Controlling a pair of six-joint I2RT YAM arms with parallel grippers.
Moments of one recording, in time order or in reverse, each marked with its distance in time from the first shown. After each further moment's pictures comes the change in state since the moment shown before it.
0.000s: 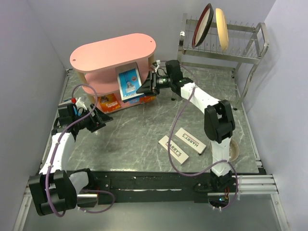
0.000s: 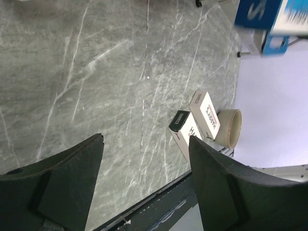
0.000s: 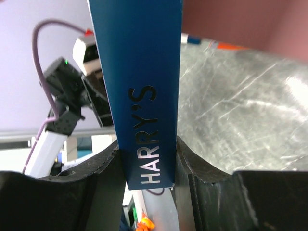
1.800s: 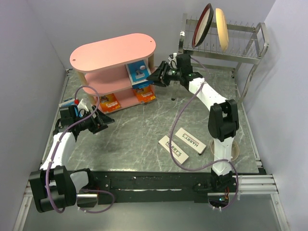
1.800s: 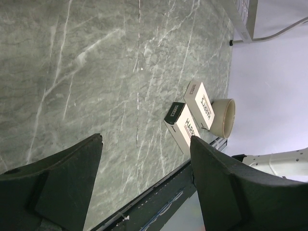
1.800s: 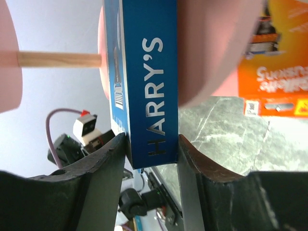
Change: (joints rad) left arm 0.002 0.034 -0.038 0.046 0.074 0.012; right arm -0.103 0.010 0.082 -0.091 0.275 0.060
